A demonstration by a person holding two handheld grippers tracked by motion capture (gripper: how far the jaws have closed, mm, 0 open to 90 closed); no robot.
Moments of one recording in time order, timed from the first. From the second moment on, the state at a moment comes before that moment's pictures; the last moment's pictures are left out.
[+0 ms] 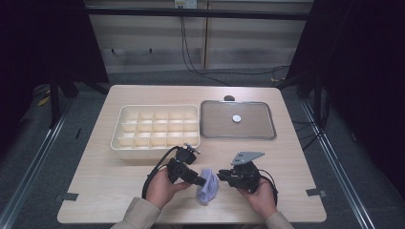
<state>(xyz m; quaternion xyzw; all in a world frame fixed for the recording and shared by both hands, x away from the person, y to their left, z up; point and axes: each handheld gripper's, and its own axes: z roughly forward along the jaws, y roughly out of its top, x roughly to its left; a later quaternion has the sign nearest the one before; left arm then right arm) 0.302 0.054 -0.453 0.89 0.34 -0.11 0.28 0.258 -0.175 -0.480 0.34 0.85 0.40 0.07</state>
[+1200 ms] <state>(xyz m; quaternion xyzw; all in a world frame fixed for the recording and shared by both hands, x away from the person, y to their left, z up) 0.302 0.042 -0.472 0.88 0.37 -0.13 0.27 0.241 -0.156 -0.498 0.31 0.87 0.37 0.05</state>
